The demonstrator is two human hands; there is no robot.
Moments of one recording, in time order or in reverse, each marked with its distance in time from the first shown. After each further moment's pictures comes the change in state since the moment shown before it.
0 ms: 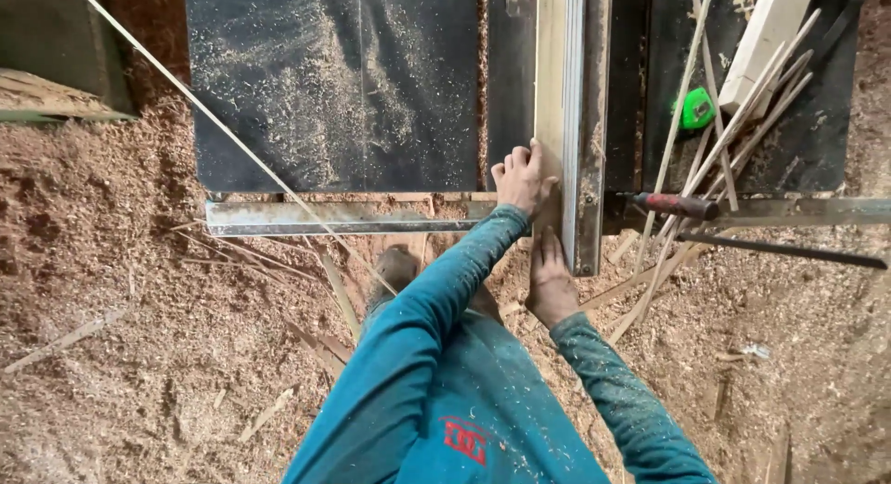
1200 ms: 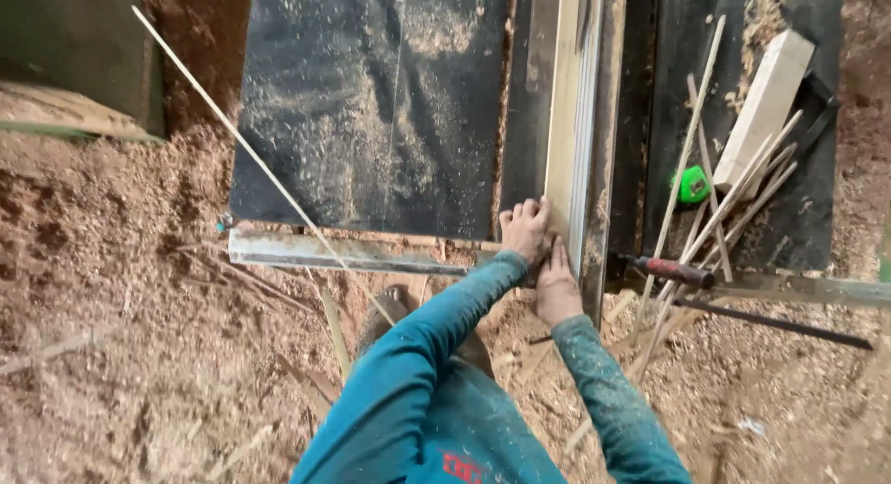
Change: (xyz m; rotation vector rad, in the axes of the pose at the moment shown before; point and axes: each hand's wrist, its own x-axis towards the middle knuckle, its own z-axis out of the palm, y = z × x) left_hand 0.009 -0.012 -0.003 -0.028 0.126 0.103; right_hand 0.093 0.033 0.008 -0.123 -0.025 -0.049
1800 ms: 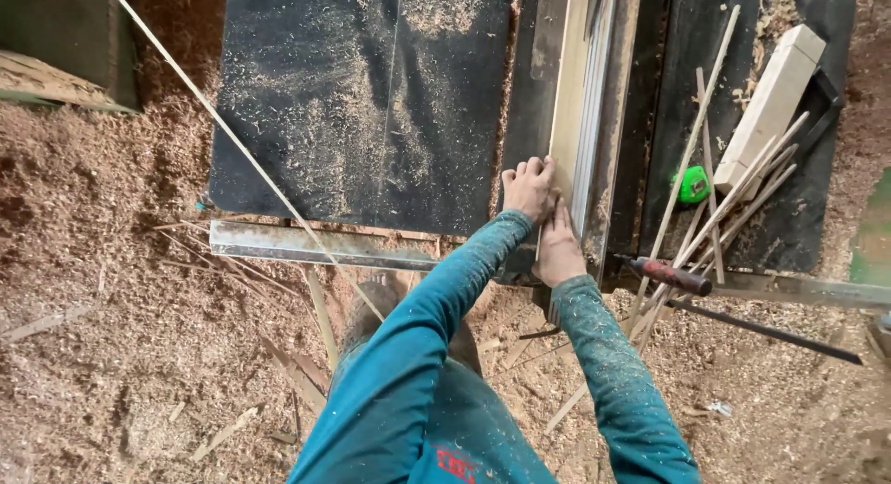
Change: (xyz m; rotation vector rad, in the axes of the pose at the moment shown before) left_hand 0.079 -0.019 0.014 0.010 0.012 -0.037; right_hand 0.069 0.011 -0.035 0.054 -0.005 0.027
